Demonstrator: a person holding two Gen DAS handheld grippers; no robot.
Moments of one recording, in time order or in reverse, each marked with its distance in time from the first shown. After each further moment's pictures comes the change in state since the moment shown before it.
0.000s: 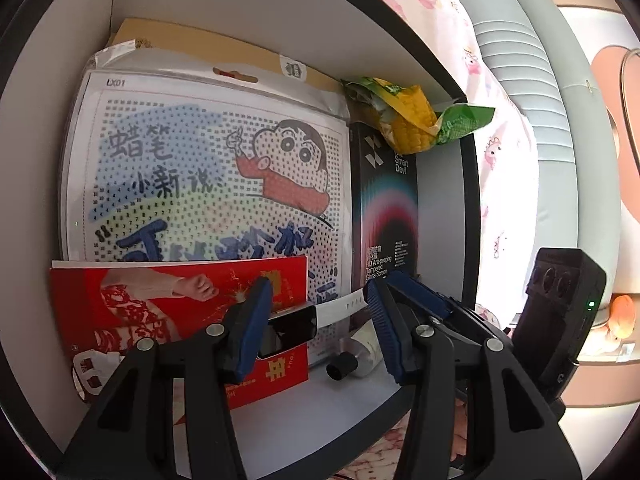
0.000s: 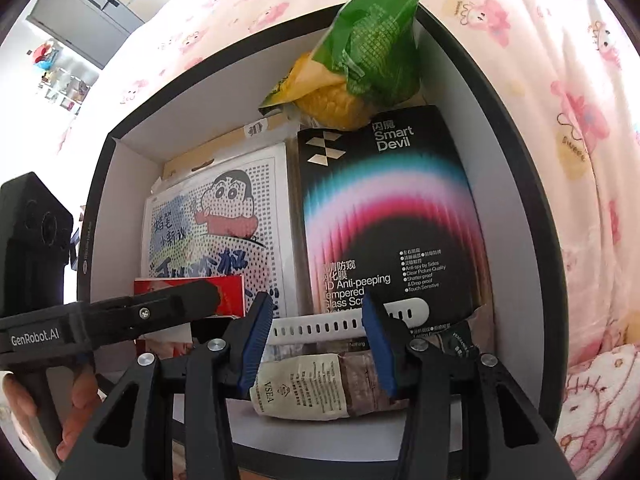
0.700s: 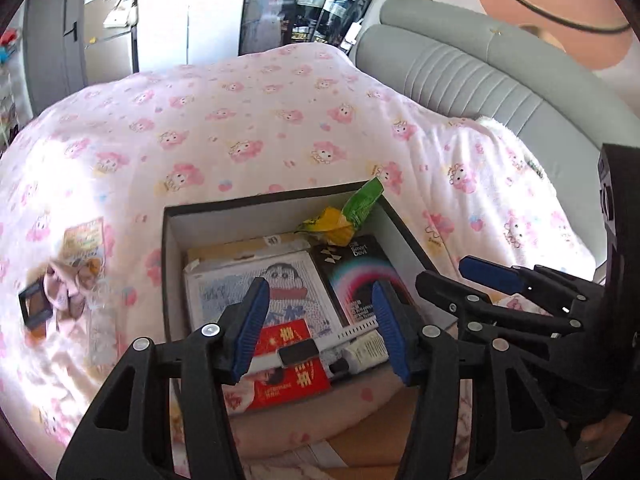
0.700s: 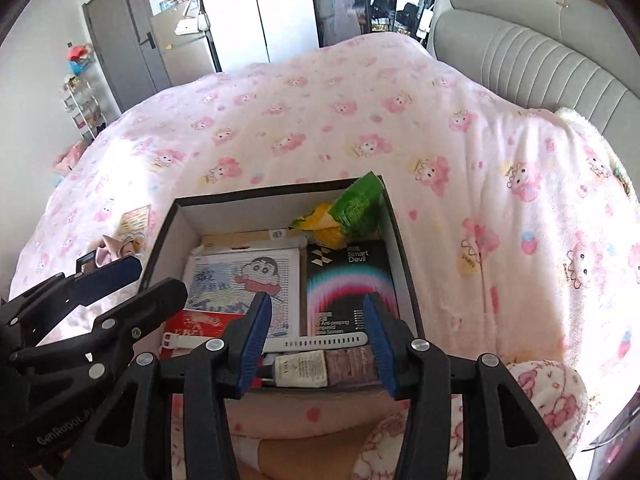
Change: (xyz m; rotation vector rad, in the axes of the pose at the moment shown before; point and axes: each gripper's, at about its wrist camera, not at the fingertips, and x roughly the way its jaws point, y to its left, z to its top) left arm -0.081 -0.151 -0.092 0.468 -0.560 0.363; right arm -0.136 0.107 -0.045 -0.163 -0.412 -0.169
